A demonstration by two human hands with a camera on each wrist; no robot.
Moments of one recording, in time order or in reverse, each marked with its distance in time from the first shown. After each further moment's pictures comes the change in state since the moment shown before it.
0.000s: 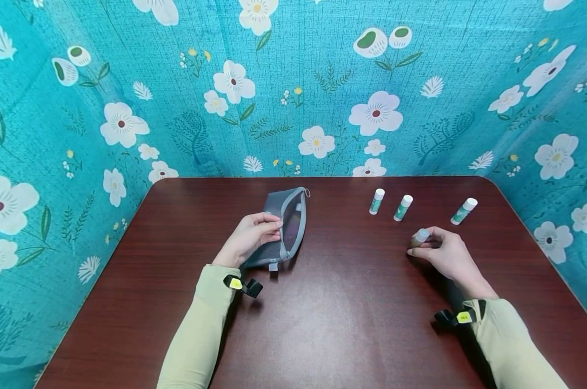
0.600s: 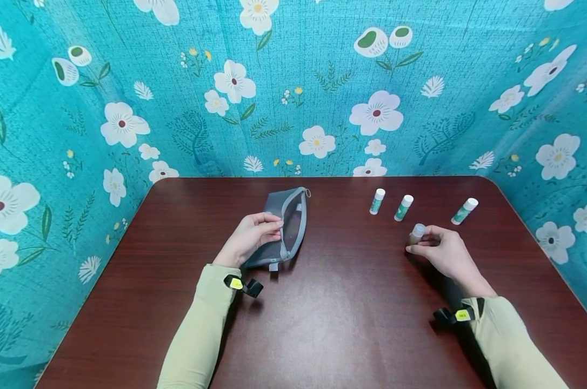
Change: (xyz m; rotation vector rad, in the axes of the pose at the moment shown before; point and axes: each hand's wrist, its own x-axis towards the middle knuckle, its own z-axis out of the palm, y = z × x) left_hand -0.001 0.001 0.000 0.015 -0.001 0.002; right_hand 0.004 -0.002 0.003 0.025 0.010 -0.036
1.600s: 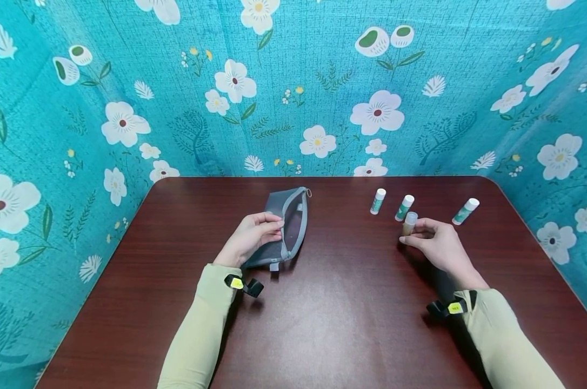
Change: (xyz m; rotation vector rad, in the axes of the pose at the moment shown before) left_hand 0.000 -0.001 0.000 0.013 0.001 -0.003; right_hand 0.012 -0.014 0.005 0.025 0.027 -0.028
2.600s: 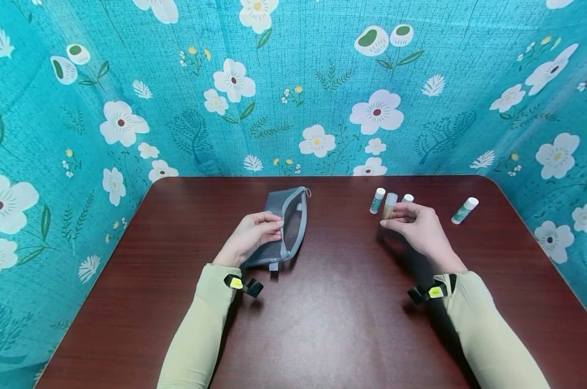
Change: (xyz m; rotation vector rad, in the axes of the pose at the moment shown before) left_hand 0.001 0.000 0.000 0.001 -0.005 -0.001; right_hand 0.026 -0.038 0.014 0.115 0.002 -0.023
